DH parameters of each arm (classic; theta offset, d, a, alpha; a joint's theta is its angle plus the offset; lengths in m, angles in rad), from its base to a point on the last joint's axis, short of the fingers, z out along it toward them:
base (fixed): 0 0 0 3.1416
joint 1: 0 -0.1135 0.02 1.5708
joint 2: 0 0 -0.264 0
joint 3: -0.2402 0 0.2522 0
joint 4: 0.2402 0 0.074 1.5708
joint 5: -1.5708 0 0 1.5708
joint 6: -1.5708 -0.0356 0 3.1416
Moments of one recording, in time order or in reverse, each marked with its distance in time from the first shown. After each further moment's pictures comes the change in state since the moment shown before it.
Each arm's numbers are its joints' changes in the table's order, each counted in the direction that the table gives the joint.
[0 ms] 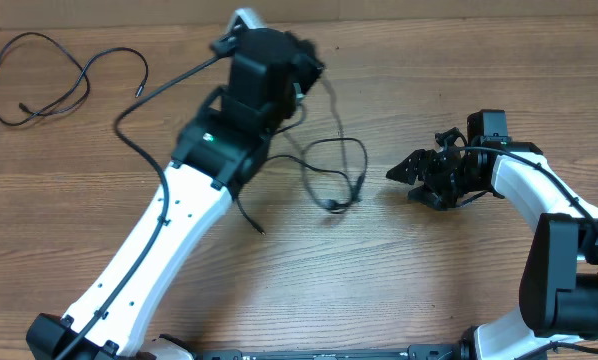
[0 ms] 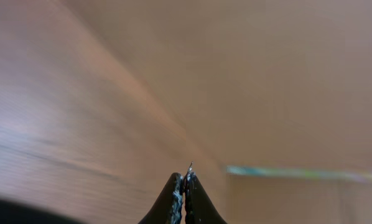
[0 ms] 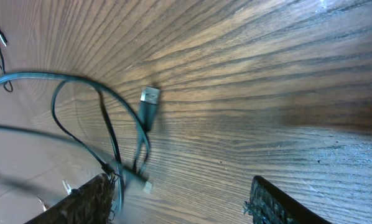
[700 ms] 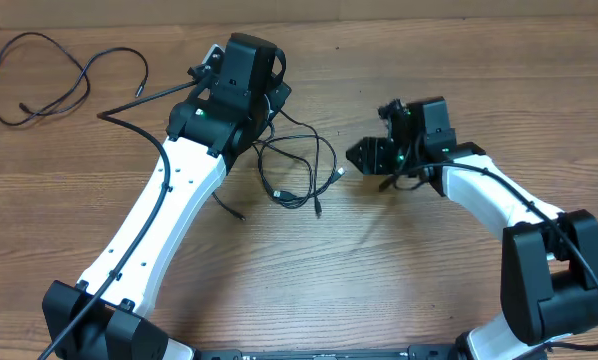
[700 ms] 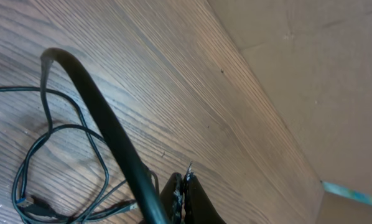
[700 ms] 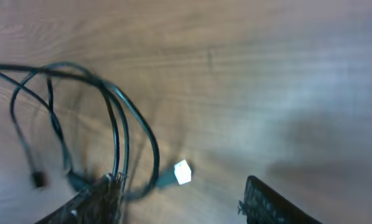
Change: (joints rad) left arm -0.093 0.097 -0.005 0.286 -0.018 -0.025; right arm -0.296 0.000 0.002 -0.465 -0.261 0.182
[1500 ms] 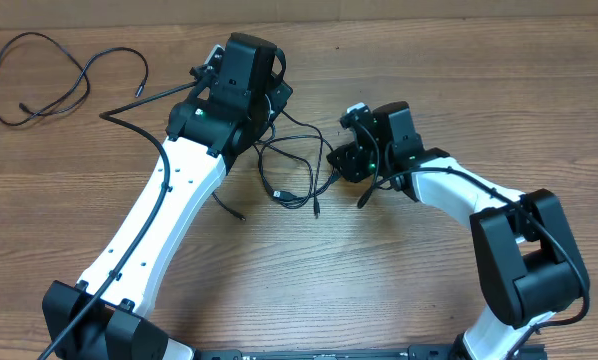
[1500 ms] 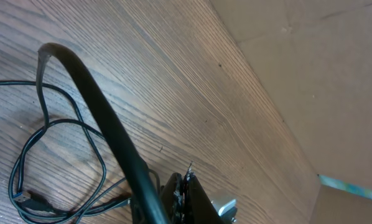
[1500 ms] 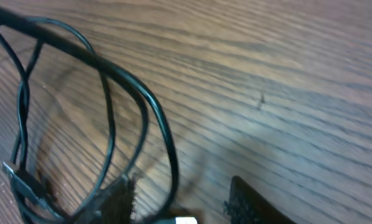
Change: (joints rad) left arm 0.000 0.000 0.000 0.000 -0.026 0.000; right arm -0.113 0.105 0.000 -0.164 -0.084 0.246
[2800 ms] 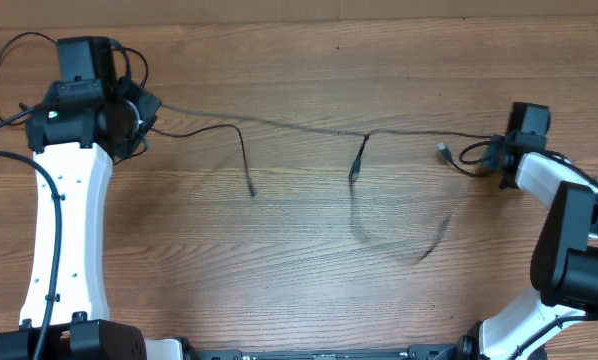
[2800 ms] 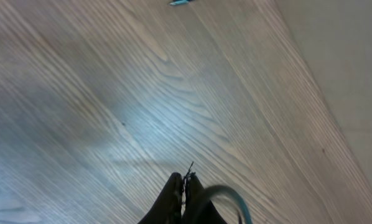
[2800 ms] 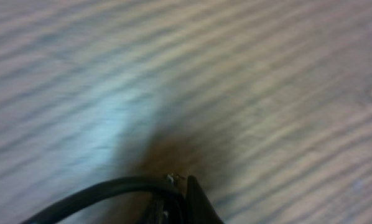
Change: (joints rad) left arm -0.531 -0.084 0.000 0.277 -0.080 -0.367; right arm 0.619 0.035 0.000 0.119 -0.629 -0.159
